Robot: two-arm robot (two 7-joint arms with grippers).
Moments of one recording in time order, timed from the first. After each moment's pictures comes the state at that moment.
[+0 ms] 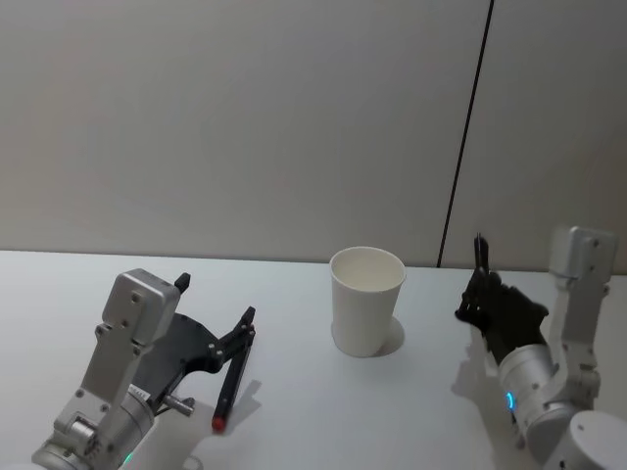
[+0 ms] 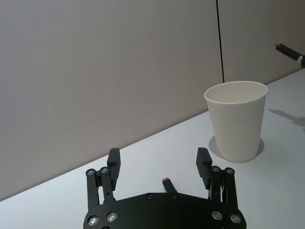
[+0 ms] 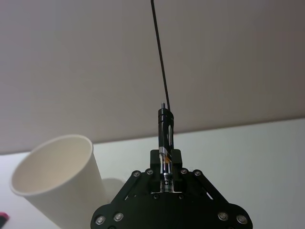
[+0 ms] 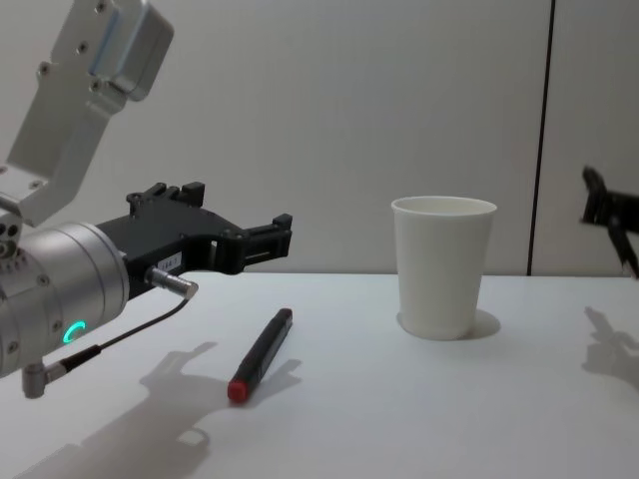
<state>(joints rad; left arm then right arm) -0.24 0.38 0.45 -1.63 -0.20 0.01 -0.01 0.19 -0.02 -0.10 -1.62 0.15 0.30 -0.13</state>
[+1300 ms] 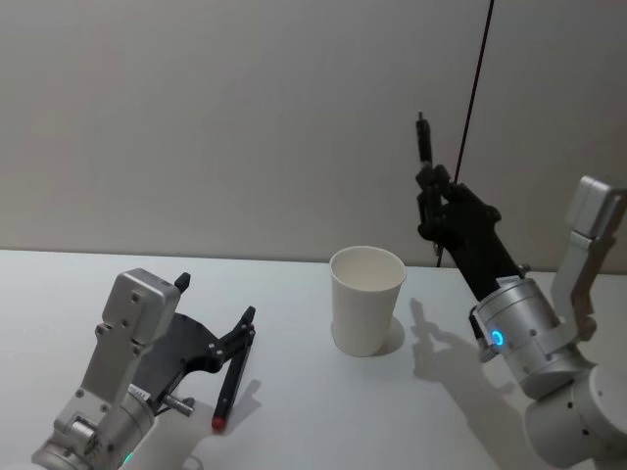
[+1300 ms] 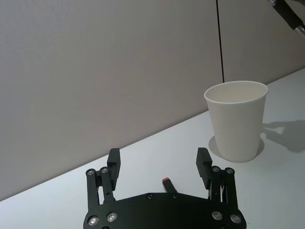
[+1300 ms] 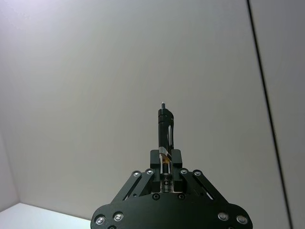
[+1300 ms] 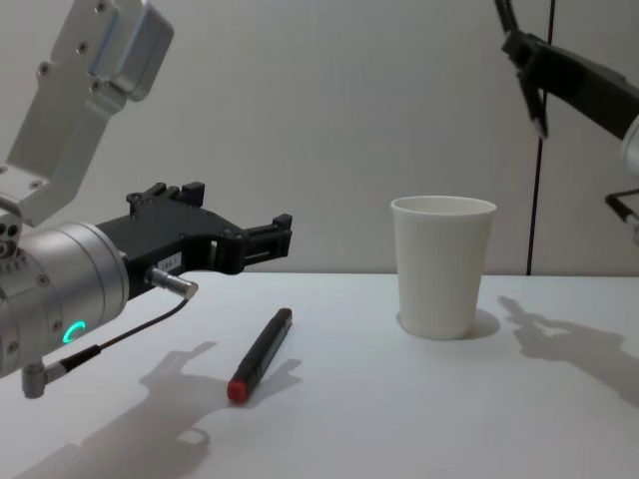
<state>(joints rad) -0.24 0.38 0.45 -1.63 -0.20 0.01 -0.01 0.40 0.04 -0.09 -1.34 0.42 -0.15 0.40</state>
